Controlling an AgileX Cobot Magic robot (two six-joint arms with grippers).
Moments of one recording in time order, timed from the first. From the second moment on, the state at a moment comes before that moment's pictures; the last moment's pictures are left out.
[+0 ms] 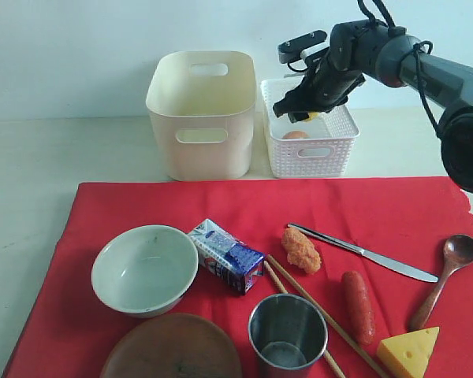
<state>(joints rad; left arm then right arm) -0.02 0.01 0.00 -0.06 0.37 0.02 0.24 2.61 -2.37 -0.02 0.79 -0.16</state>
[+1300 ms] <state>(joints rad) -0.02 0.01 0.00 -0.06 0.37 0.02 0.24 2.47 -2.37 -0.02 0.99 -0.18</state>
